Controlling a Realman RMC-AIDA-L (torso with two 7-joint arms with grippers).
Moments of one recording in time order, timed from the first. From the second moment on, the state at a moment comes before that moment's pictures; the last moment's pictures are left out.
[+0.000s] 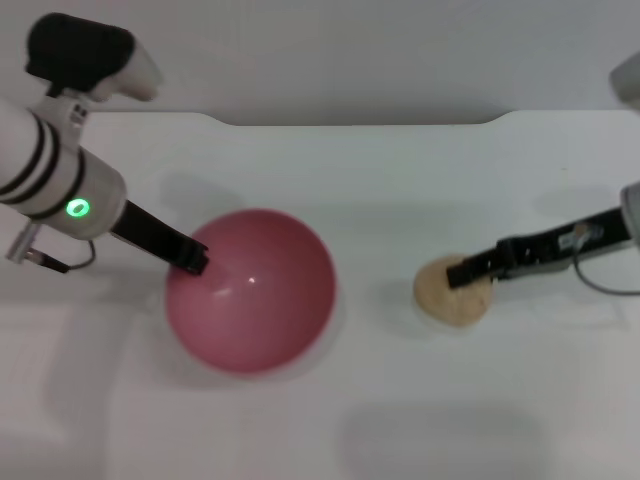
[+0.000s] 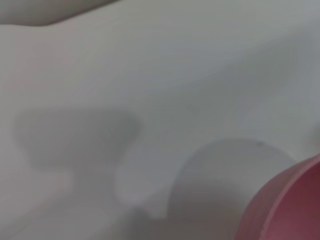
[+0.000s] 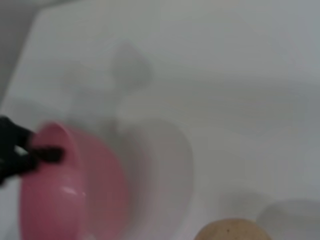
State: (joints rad) left arm -0.64 -2.07 1.32 1.19 2.59 1.44 -2.69; right arm 0.72 2.07 -0.77 -0.84 -2.41 -1.57 2.45
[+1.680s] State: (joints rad) left arm -0.55 -2.06 1.43 1.24 2.36 0.99 -2.57; right arm 0.70 2.04 -0.56 -1.02 -2.47 -1.73 2.48
